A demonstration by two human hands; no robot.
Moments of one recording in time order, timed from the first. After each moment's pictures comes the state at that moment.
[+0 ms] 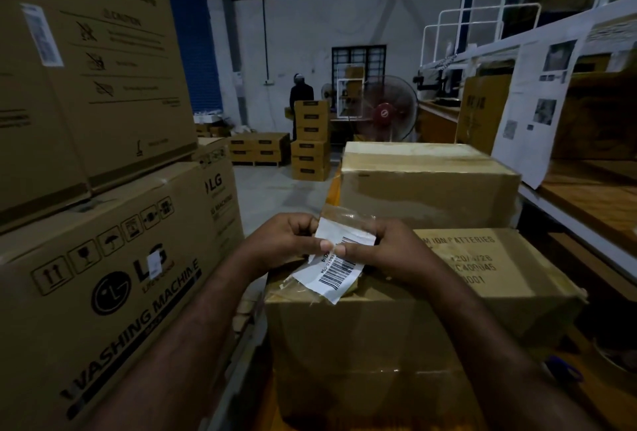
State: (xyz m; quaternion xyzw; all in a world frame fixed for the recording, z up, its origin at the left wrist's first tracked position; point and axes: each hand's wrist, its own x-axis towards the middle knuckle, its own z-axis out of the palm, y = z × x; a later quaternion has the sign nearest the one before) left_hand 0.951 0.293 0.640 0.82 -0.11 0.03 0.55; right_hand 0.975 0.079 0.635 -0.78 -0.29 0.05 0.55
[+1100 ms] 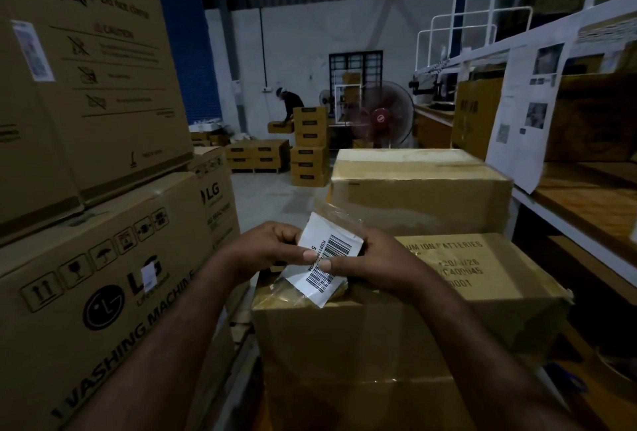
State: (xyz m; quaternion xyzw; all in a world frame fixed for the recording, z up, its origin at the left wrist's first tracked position) left_hand 0.965 0.307 0.646 0.83 -0.12 -0.04 0.55; right_hand 0.986 0.080 0.637 -0.77 -0.32 0.10 0.55
